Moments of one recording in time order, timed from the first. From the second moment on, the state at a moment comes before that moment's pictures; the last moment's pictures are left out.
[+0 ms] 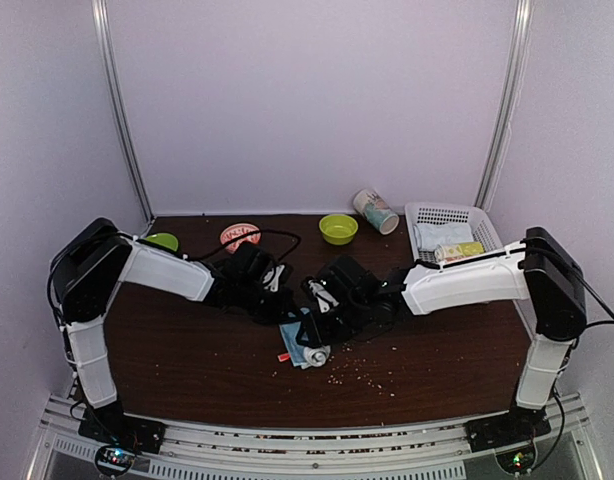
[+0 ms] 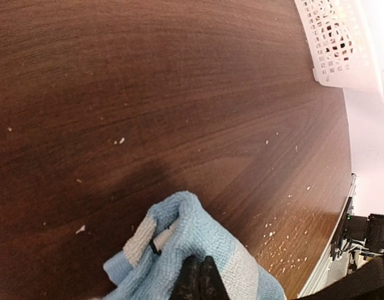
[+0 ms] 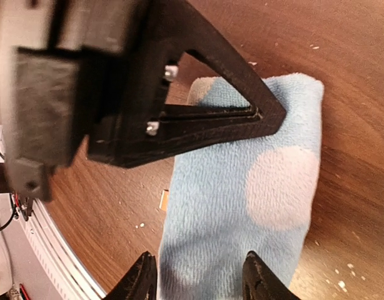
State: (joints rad) left arm -0.76 1.93 1.07 0.04 0.41 -0.69; right arm 1.01 1.85 1.20 -0.25 -0.16 0.63
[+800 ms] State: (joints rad) left arm -0.75 1.94 0.97 0.23 0.44 -0.71; right arm 1.19 2.00 1.40 -0.54 0.16 0.58
